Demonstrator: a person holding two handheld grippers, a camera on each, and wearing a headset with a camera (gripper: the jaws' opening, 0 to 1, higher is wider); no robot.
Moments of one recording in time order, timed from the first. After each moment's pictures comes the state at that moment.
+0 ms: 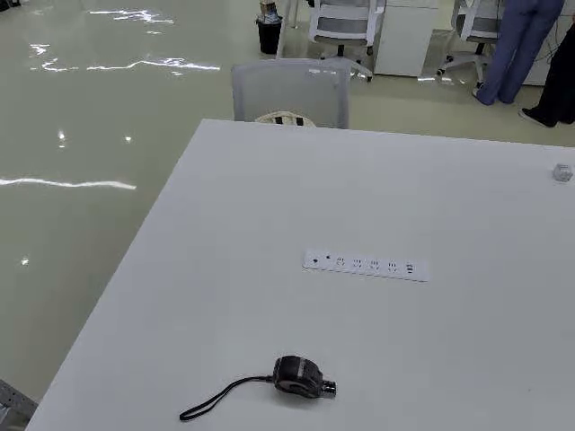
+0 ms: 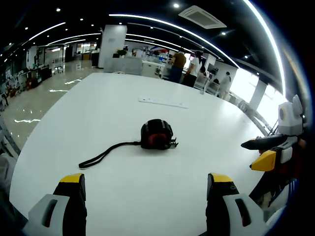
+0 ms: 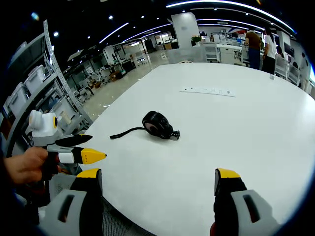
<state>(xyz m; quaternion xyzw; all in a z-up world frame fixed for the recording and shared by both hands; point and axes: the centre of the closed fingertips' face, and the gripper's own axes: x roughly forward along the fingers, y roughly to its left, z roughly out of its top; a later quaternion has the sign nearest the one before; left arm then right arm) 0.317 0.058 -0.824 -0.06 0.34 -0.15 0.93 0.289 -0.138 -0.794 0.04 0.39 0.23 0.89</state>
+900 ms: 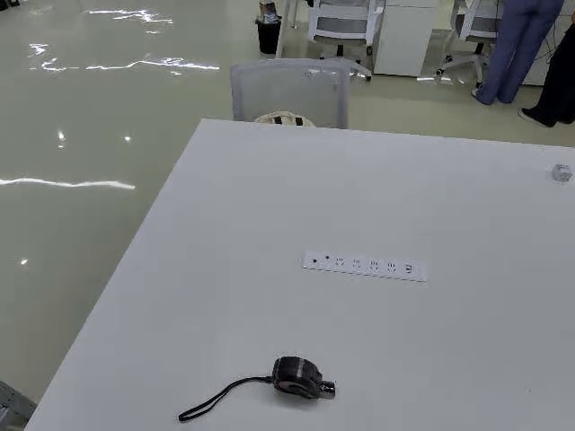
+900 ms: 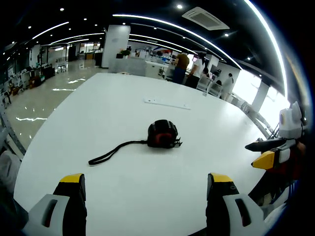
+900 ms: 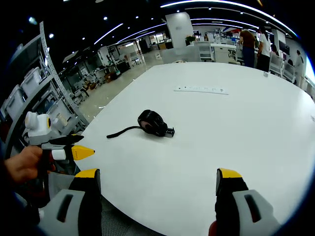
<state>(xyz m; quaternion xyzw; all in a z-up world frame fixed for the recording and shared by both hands) 0.306 0.077 -0.816 -0.06 0.34 -0.14 0.93 0.279 -0.149 -0.793 0.05 0.39 0.20 0.90</state>
